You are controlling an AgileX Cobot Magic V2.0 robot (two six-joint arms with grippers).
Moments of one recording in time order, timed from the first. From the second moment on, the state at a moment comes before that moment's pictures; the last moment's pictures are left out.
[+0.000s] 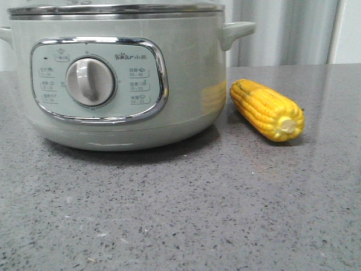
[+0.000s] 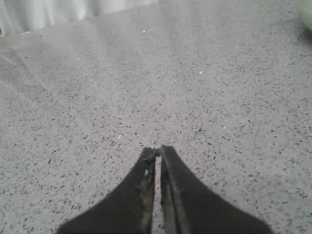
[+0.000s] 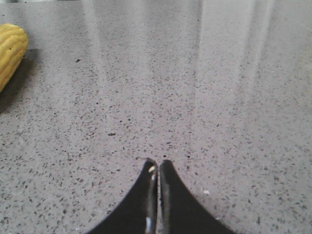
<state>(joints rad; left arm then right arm) 0.08 0.00 0.00 0.01 0.33 0.19 -0.08 -0.01 0.01 -0.07 0.31 0.03</state>
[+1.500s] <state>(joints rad) 0.08 0.00 0.00 0.02 0.29 0.19 -0.08 -0.01 0.01 -0.18 0.19 0.03</state>
